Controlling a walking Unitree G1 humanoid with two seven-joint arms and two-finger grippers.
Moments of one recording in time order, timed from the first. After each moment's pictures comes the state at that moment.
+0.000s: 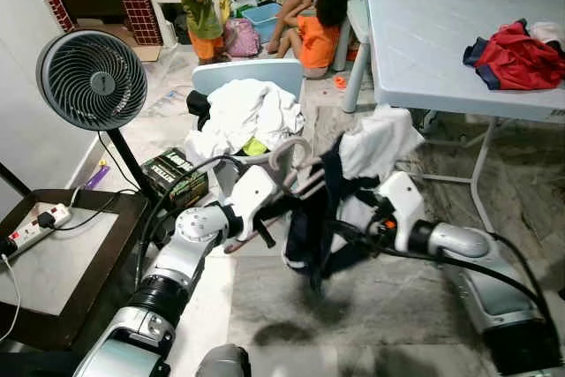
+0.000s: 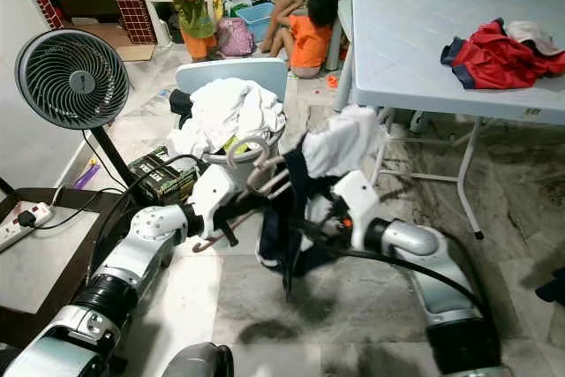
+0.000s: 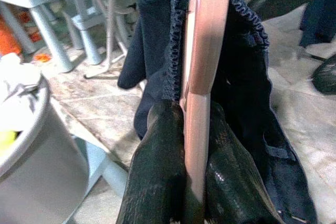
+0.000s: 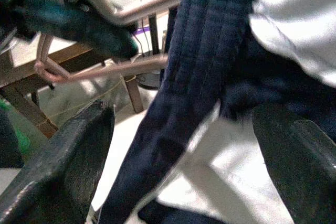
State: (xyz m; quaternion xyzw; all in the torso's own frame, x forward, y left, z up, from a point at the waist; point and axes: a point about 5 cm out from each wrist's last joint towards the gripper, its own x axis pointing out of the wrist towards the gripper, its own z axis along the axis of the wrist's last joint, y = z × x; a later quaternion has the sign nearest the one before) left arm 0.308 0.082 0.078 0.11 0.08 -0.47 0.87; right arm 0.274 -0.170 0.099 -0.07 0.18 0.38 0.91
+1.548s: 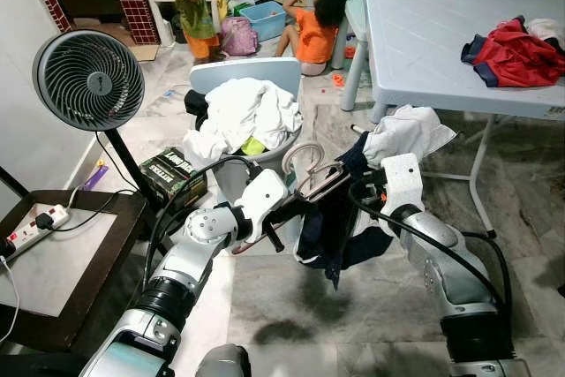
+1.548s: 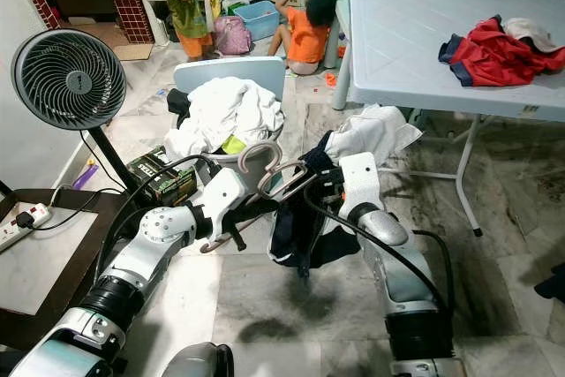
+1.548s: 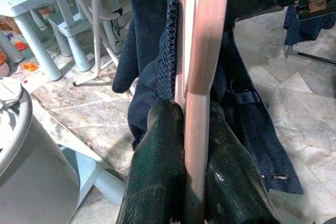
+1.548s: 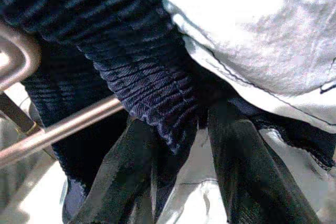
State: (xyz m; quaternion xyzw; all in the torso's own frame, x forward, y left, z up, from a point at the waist) left arm 0.304 0.071 0.081 0.12 0.07 -0.49 0.86; right arm 0.298 -0.161 0.101 -0.03 0.16 0.13 0.98
